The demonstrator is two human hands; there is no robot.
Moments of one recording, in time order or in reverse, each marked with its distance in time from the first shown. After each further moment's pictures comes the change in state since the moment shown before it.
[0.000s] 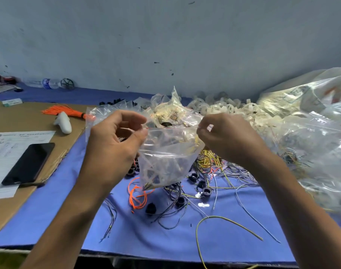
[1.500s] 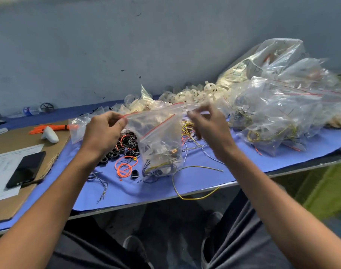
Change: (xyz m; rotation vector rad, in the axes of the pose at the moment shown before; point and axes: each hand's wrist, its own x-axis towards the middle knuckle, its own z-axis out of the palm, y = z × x) left_hand -0.039 -0.019 0.016 0.391 -0.179 0.118; right_hand -0.141 0.046 0.021 1.018 0.379 0.286
